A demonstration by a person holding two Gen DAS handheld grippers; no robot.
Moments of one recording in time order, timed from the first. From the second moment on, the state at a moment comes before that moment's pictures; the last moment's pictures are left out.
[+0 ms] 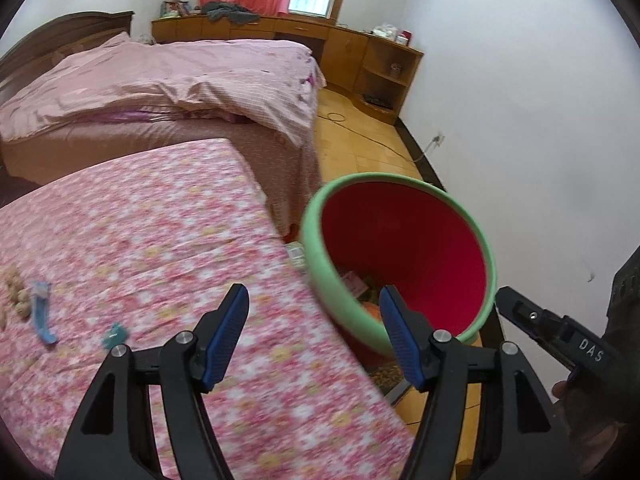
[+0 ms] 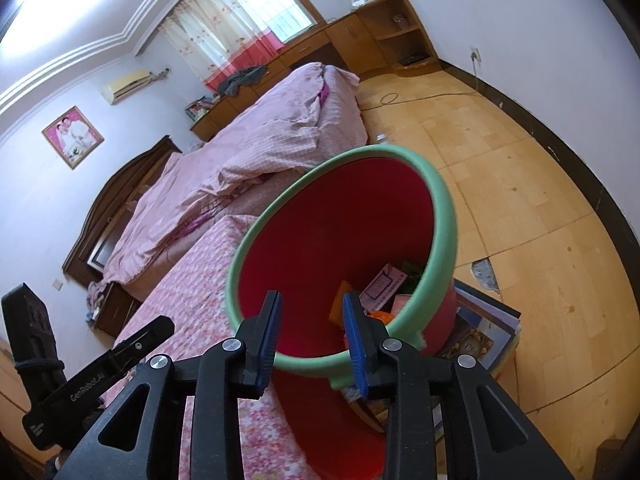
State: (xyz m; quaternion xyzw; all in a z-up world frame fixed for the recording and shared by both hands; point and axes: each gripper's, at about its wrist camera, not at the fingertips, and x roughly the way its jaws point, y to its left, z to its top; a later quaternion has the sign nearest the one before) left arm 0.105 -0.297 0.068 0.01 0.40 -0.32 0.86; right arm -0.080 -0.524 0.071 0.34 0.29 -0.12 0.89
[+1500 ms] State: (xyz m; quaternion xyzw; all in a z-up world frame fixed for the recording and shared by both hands) left arm 0.191 -0.110 -0.007 -0.06 0.46 -0.11 0.88; right arm -0.018 -0.426 0.055 0.28 0.37 -0.06 0.88
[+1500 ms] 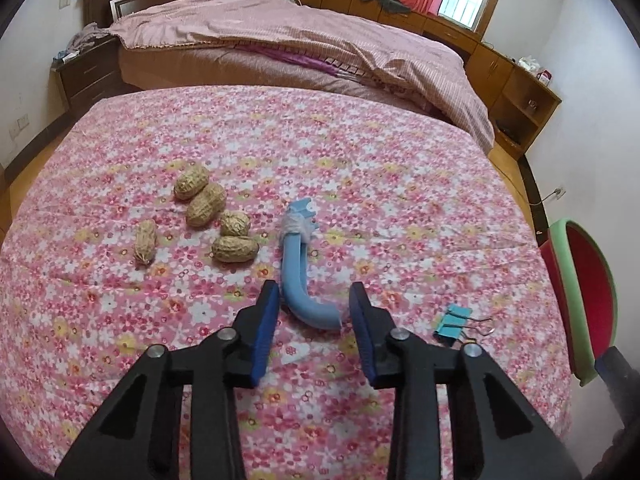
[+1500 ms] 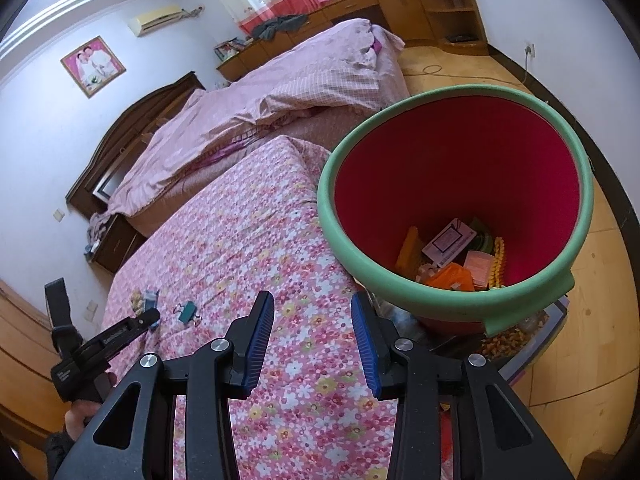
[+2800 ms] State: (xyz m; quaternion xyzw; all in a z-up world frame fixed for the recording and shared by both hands) left arm 0.137 -0.021 0.024 -0.12 0.42 -0.10 0.90; right arm 0.085 -0.288 0.028 0.13 0.48 0.07 0.86
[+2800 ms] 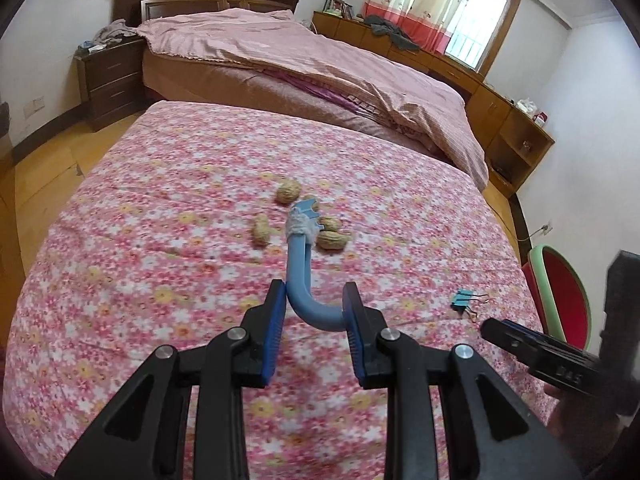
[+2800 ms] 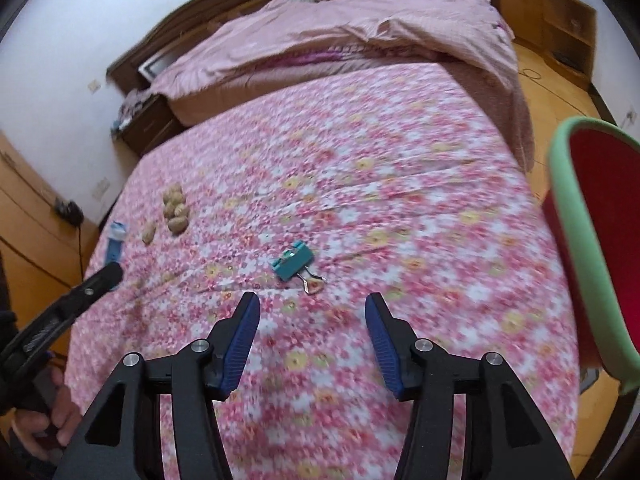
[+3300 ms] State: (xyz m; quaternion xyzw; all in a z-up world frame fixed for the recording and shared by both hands) left arm 0.130 -0.001 0.021 -0.14 0.41 -0.10 0.90; right arm 0.102 -0.250 0.017 0.04 0.44 0.03 0.90
